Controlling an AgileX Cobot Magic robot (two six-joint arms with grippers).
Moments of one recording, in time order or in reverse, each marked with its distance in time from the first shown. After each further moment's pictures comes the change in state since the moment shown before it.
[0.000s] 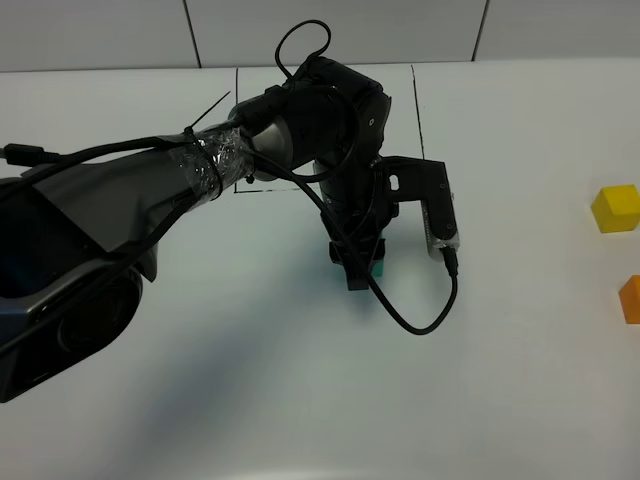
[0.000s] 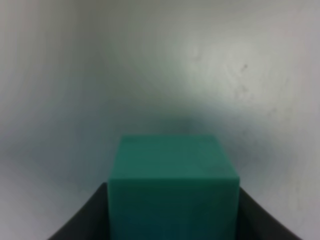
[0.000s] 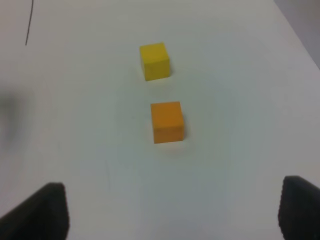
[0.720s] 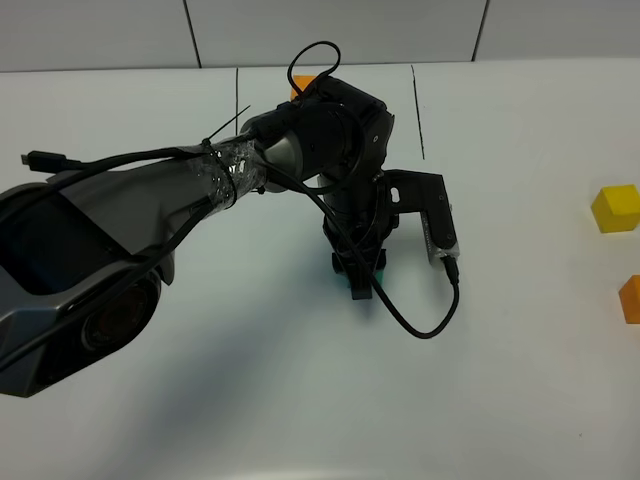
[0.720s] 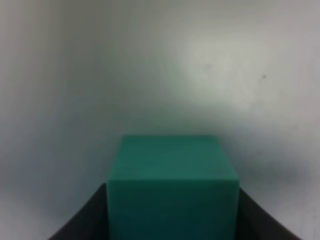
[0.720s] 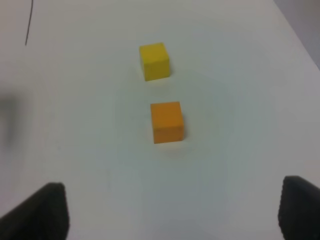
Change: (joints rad) left arm 0.000 0.058 -0.008 0.002 -0.023 -0.026; right arm 0.000 0.000 0.000 0.000 0.000 0.000
